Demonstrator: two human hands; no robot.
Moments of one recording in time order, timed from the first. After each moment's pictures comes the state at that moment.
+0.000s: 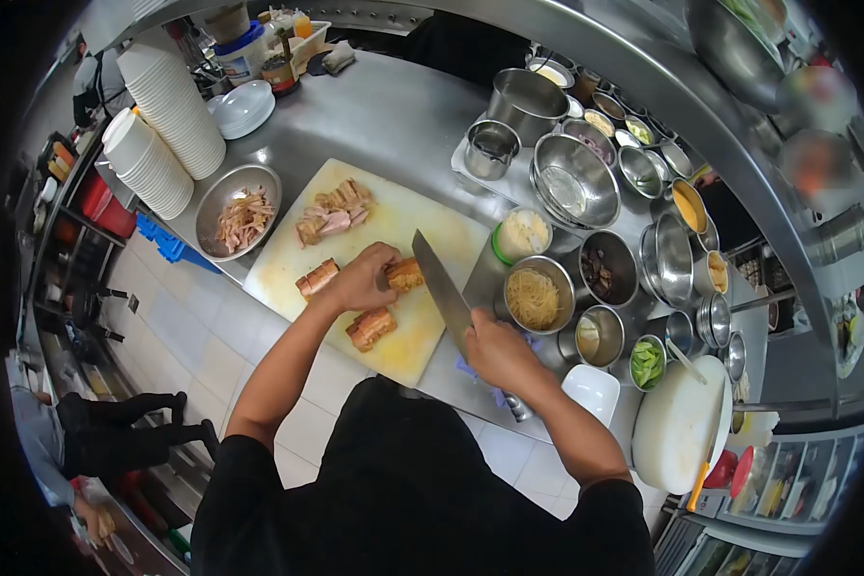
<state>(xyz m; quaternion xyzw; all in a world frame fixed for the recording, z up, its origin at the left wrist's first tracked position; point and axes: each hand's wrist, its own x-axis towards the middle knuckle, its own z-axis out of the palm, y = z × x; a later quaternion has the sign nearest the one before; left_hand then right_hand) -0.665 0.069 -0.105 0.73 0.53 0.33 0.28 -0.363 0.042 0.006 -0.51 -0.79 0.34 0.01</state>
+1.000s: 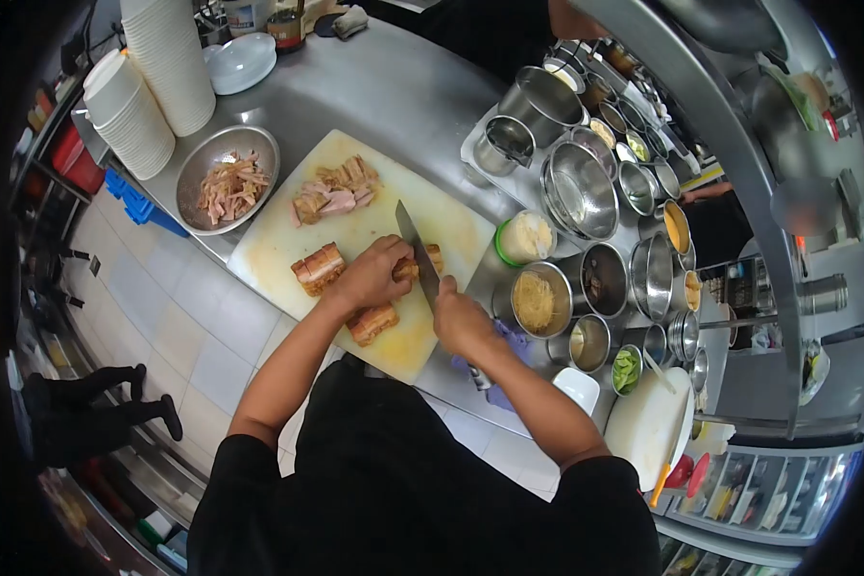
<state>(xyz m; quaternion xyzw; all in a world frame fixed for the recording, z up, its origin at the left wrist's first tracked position) -0.652 0.065 -0.117 0.71 0.53 0.37 0.27 -0.453 0.069 -0.026 -0.54 -0.79 0.27 -0.10</state>
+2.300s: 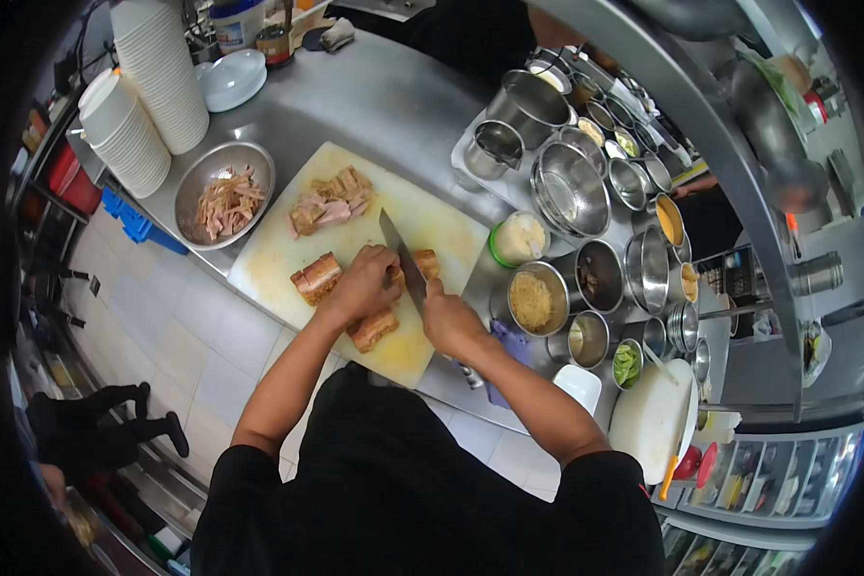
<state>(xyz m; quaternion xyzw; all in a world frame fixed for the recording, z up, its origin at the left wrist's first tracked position) -0.657 0.057 -0.104 0.70 0.56 0.37 0.23 -0.464 0.068 -0.016 -0.51 -0.81 0.28 -0.10</state>
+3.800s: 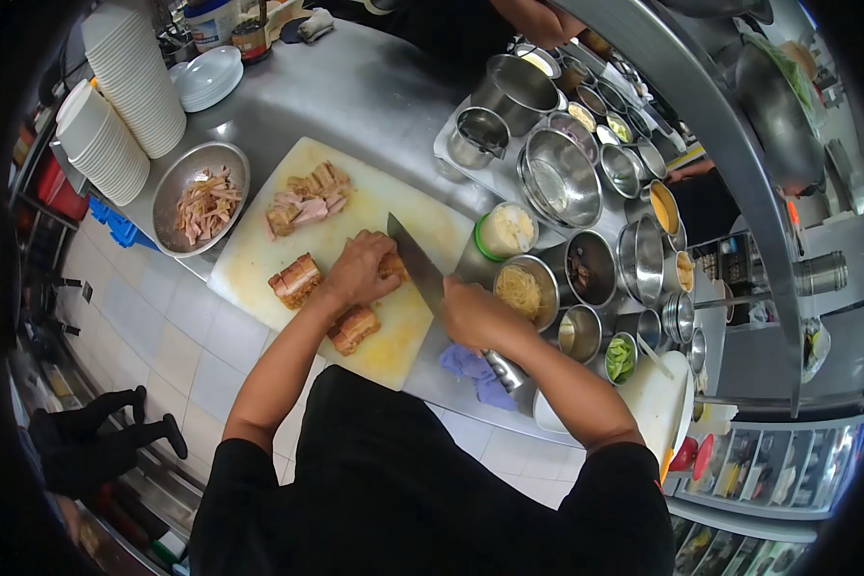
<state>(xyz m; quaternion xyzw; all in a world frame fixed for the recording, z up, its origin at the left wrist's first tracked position) -0.643 0.092 -0.122 0.74 0.57 0.31 0.20 -0.429 0.098 0.044 -0.51 -0.76 0.36 -0.19</state>
